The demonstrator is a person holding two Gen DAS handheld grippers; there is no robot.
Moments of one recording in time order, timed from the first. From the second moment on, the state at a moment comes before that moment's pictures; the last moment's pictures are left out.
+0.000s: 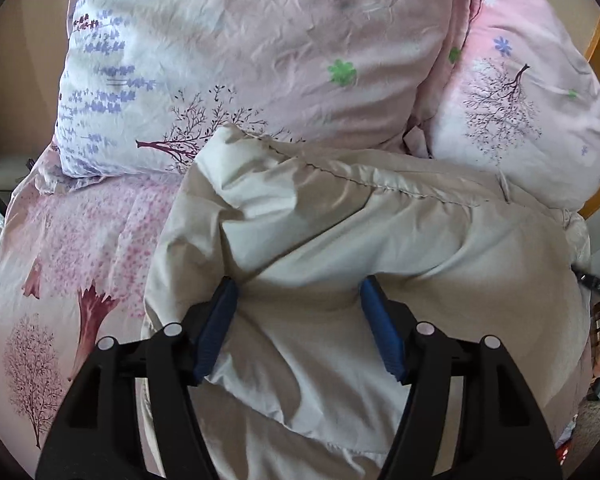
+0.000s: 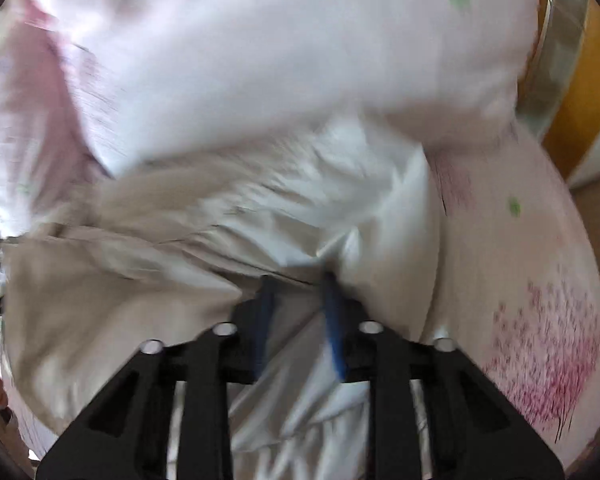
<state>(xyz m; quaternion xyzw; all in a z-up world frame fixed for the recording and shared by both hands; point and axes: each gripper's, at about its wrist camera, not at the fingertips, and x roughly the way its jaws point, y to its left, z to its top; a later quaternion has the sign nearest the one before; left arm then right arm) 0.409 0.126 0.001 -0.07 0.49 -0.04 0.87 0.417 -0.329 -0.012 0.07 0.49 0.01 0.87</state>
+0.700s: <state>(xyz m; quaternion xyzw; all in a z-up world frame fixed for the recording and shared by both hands) 0.393 0.137 -0.015 -0.11 0.47 -0.03 0.87 0.381 -0.350 -0.049 0.13 0.46 0.01 0.88</state>
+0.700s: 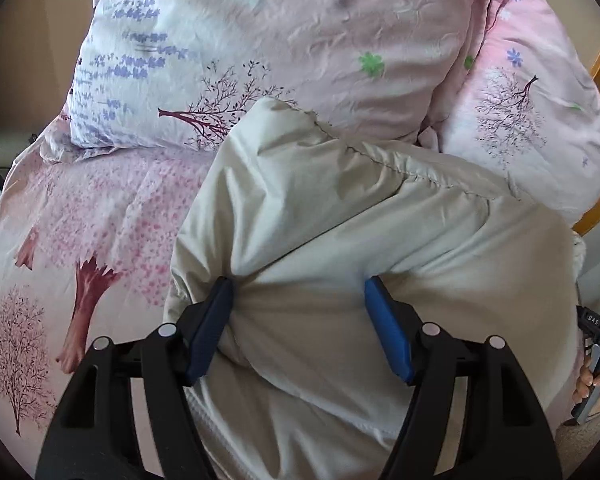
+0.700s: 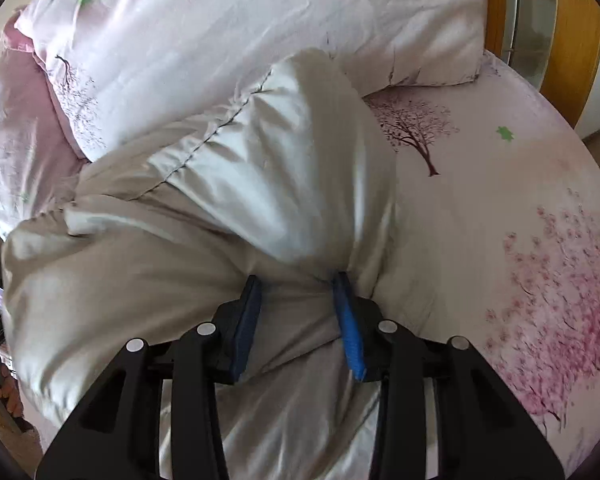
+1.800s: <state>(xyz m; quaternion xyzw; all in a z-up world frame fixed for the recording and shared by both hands) 0.268 0.179 -0.068 -0.44 0.41 -0.09 0.79 0.280 -0.405 -0.096 0.52 0.36 0.06 0.77</state>
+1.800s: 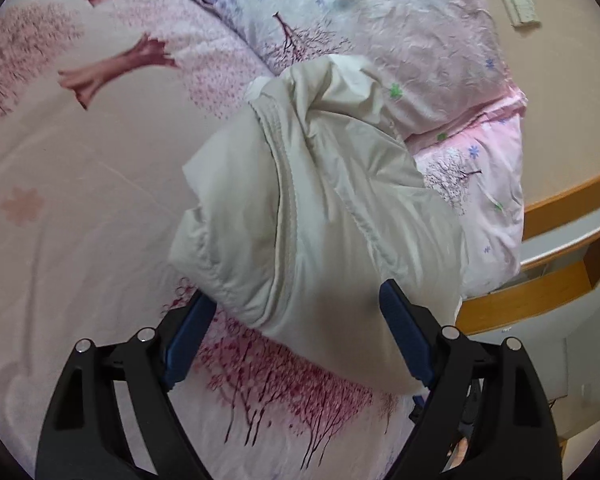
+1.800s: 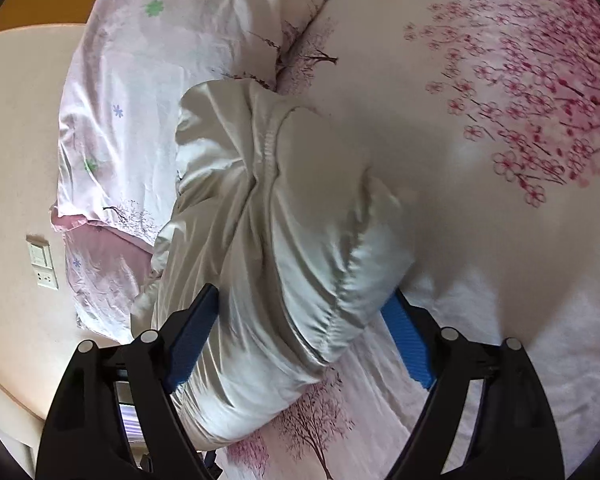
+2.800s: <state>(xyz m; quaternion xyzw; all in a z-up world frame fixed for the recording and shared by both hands) 0.170 0.246 -0.038 -0.47 0.31 -0.09 0.83 0.194 -0.349 -0.049 0.38 0.32 0.17 0.85</state>
